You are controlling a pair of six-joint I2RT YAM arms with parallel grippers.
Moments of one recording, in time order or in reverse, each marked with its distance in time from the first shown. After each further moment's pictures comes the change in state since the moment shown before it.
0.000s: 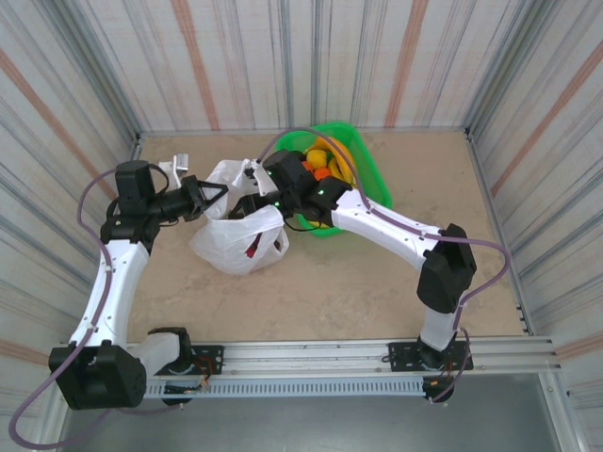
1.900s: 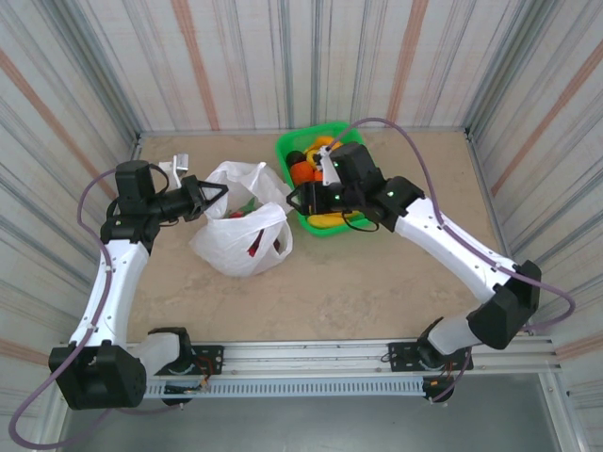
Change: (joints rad) left arm 0.000 0.000 0.000 0.000 0.000 0.000; right arm -0.201 -0.380 -0.248 -0.145 0.154 -0.024
